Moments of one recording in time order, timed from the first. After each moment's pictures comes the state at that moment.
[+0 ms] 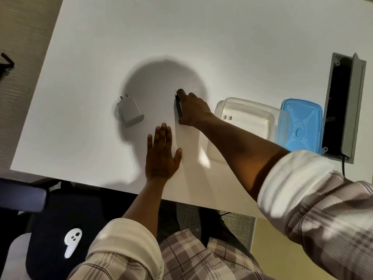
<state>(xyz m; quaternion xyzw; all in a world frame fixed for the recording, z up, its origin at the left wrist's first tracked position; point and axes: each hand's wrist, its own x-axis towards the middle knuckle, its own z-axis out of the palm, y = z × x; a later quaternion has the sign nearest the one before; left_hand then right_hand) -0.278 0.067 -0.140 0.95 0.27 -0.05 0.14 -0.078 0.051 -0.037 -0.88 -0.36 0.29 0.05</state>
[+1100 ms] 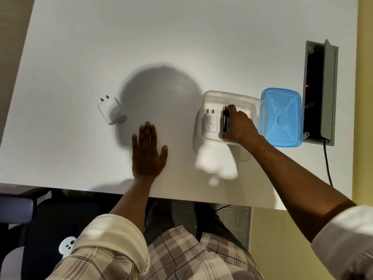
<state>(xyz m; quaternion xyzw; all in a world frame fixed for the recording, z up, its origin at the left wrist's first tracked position) -0.278 0.067 -0.136 0.95 0.27 -0.06 0.14 -0.047 -0.131 -0.034 -0.94 -0.19 0.29 0.05</state>
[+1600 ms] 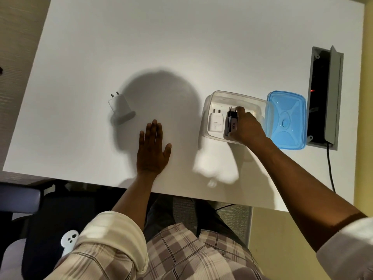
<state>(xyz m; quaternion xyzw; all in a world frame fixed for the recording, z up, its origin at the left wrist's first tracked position) -0.286 0.074 -0.131 0.95 0.24 -0.07 0.16 -0.058 -0.128 -0.021 -0.94 -0.16 0.29 0.06</state>
